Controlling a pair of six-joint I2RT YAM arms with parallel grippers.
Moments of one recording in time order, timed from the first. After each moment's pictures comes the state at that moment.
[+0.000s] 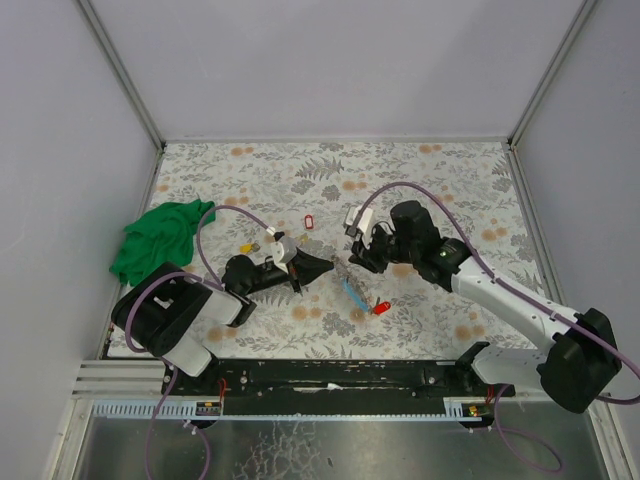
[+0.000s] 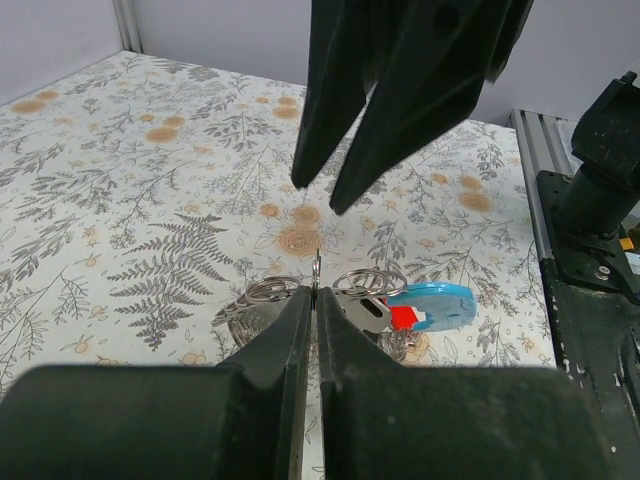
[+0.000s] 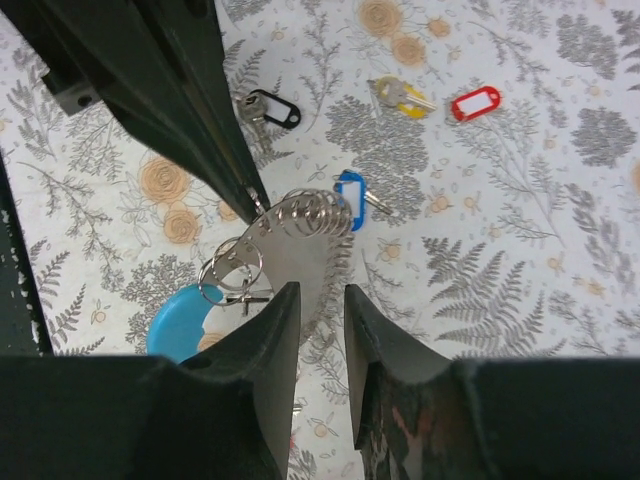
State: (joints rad) left arm -0.57 1.57 0.28 1.49 0.67 -0.21; right arm 0.68 1.22 0.91 -0.29 -0.40 -0.38
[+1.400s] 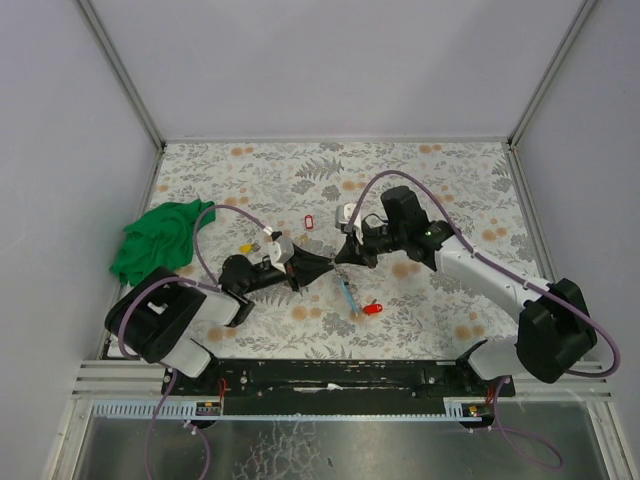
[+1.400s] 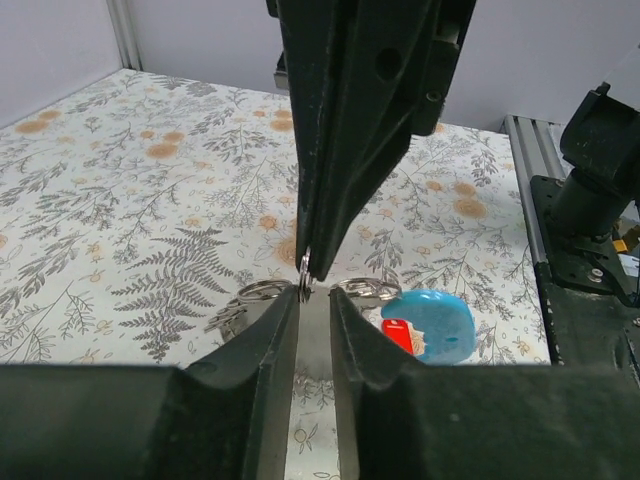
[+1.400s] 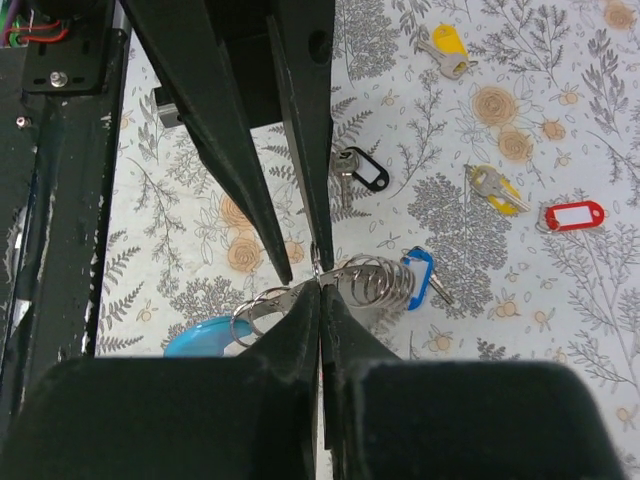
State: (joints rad) left arm -0.56 1.54 0.28 1.49 0.69 -0.22; right arm 0.61 1.39 0.94 -0.20 -0.81 -0.50
